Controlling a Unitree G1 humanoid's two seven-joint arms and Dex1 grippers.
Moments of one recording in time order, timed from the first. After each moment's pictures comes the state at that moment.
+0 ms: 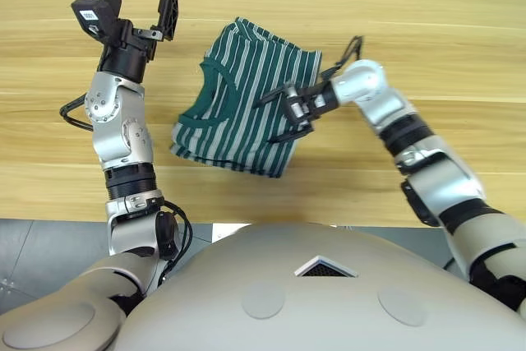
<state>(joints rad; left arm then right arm) -0.17 0.23 0.26 0.12 -0.37 -0.02 -0.46 -0.50 -0.40 0.52 0.58 -0.05 -0.55 1.28</state>
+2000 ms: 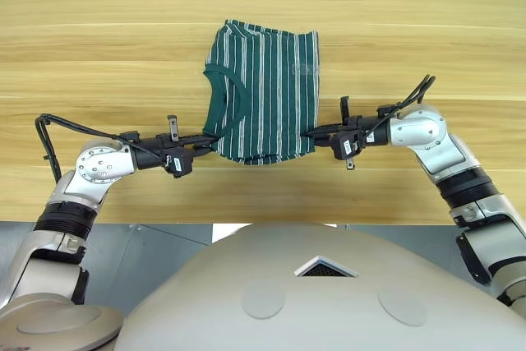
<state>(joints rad) 0.10 0.81 -0.29 0.36 0.04 -0.95 -0.86 -0.14 -0.62 0.46 0.23 -0.10 -0.65 1.04</state>
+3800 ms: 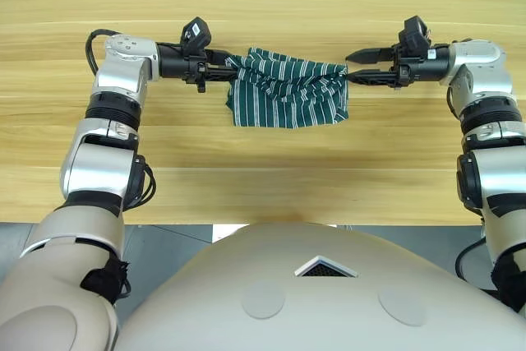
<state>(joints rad) -0.61 0.46 -0.21 0.87 -0.19 0.12 -1.29 -0.62 -0.53 0.17 1.00 0.35 -0.14 1.50</state>
